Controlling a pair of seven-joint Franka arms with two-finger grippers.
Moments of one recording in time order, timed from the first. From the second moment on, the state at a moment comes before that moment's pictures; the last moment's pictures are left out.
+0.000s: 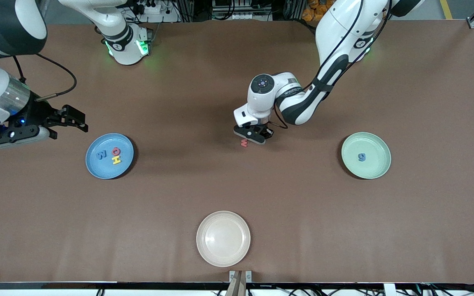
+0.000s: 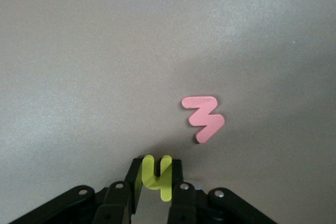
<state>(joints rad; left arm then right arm) -0.44 0.65 -0.39 -1.93 0.52 2.57 -0.71 0.05 0.03 0.02 -1.73 0.12 1.78 -0.11</state>
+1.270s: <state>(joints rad) 0.16 0.38 -0.40 -2.01 0.37 2.14 -0.02 0.18 -0.01 -0.01 -1.67 0.06 1.66 0.10</state>
